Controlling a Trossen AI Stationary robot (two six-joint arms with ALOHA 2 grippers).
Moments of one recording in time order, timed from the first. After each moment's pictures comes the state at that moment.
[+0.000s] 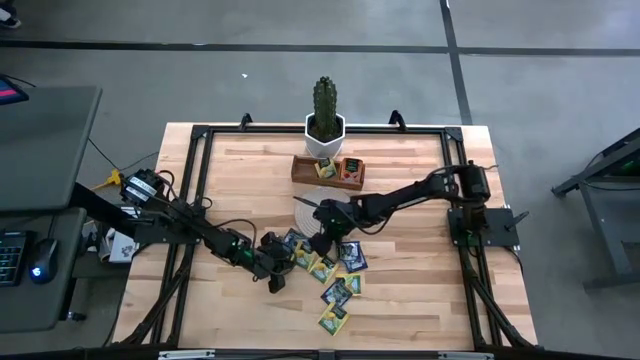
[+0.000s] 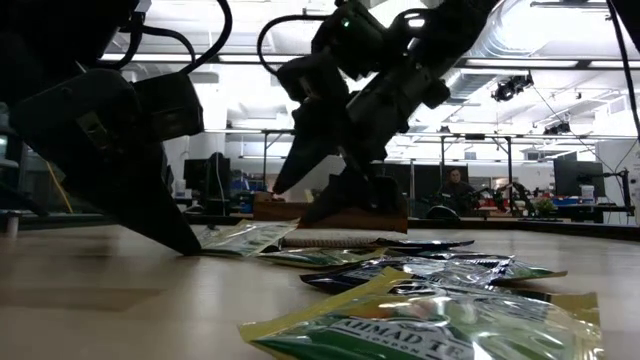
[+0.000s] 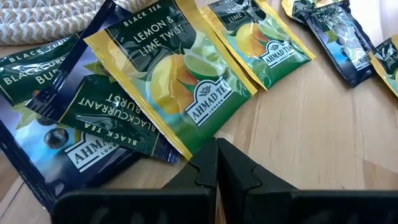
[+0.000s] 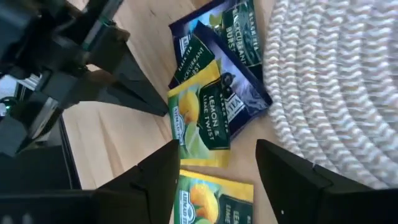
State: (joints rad) left arm -0.48 1.73 0.57 0.32 -0.34 -0.76; right arm 0.04 1.98 1.16 0.02 -0.28 0.93
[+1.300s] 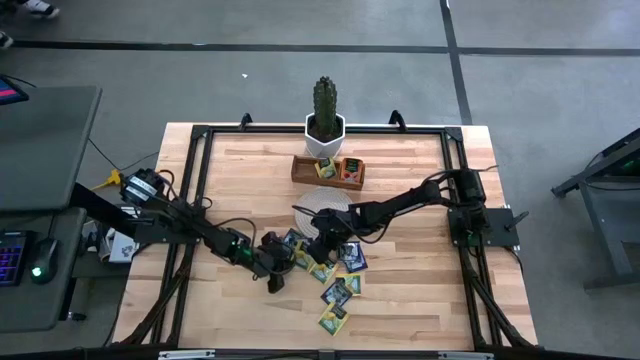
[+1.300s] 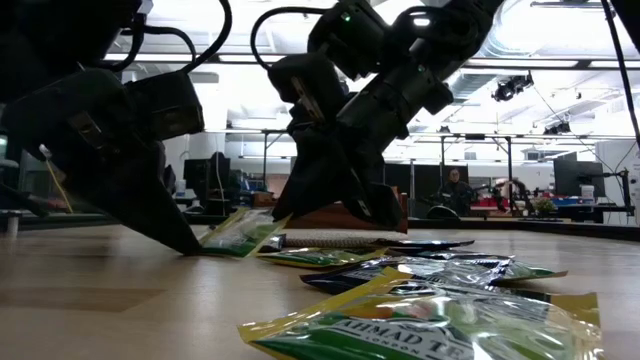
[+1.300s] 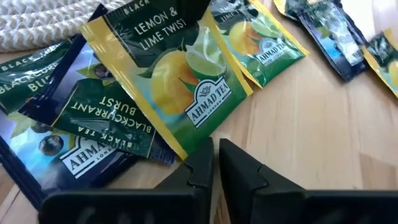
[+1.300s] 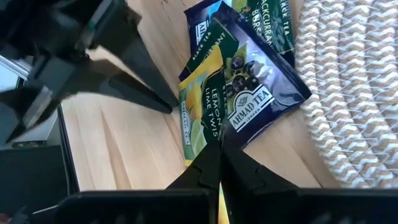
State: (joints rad) left arm -0.48 1.69 0.56 0.35 -0.32 -0.71; right arm 0.09 2.02 1.16 0.10 -0.24 0.94
